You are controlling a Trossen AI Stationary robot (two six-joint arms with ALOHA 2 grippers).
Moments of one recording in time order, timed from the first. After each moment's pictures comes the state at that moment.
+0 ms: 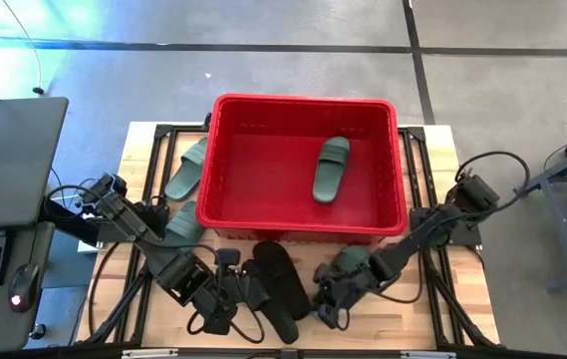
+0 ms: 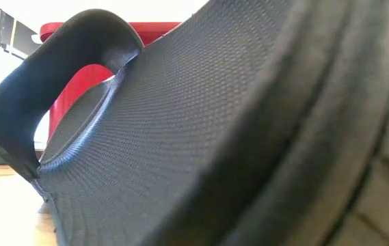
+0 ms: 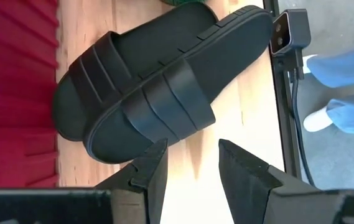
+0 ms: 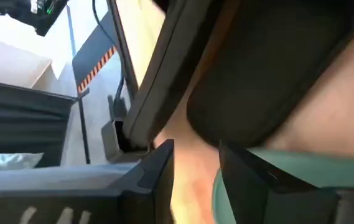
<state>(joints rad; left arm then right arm) -0.59 1.72 1.58 -1.04 -0.28 -0.55 0.62 1.73 1.03 -0.04 0.12 1.10</state>
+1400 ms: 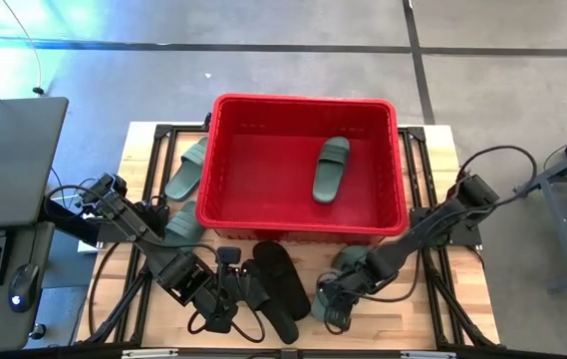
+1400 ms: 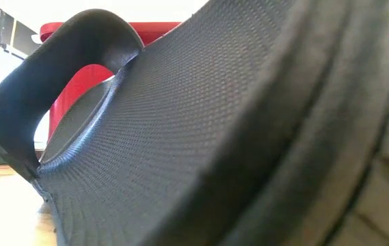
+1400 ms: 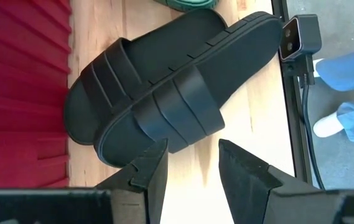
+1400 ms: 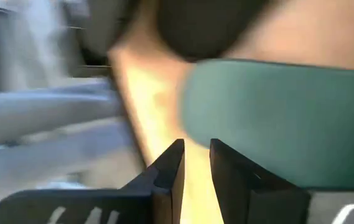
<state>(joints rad) -0.59 1.72 1.58 -1.04 -0.31 -0.55 0.59 1.73 1.26 -0.63 -0.10 1.01</state>
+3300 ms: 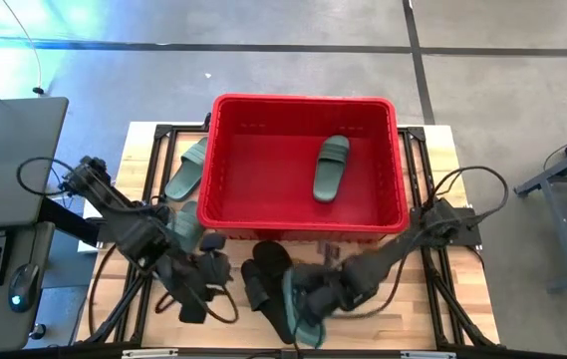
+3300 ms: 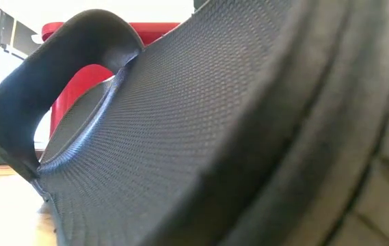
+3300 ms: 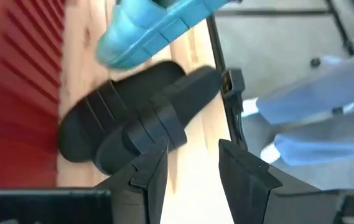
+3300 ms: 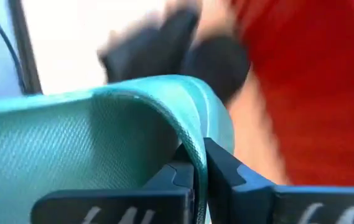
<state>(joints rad) -0.59 1.48 1.58 -1.01 -0.24 -0.52 0.57 2.05 2.12 -1.30 0.39 0.76</state>
